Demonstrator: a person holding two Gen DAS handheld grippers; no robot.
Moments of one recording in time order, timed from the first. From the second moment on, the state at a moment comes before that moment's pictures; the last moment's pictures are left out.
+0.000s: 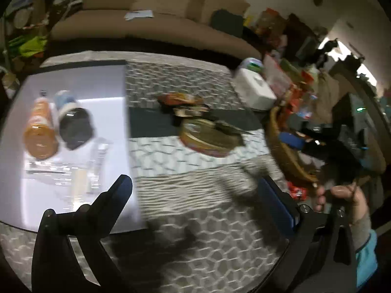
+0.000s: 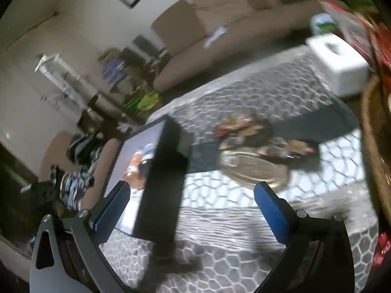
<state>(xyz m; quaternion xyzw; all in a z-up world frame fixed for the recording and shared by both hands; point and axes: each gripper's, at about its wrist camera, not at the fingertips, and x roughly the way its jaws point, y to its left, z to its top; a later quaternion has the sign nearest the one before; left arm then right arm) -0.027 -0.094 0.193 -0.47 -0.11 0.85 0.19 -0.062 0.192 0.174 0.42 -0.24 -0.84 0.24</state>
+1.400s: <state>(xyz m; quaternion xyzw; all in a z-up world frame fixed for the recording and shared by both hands) -0.194 0.064 0.069 -0.57 -0.16 0.79 0.17 -0.151 0.264 0.045 0.45 -0.32 -0.81 0.20</state>
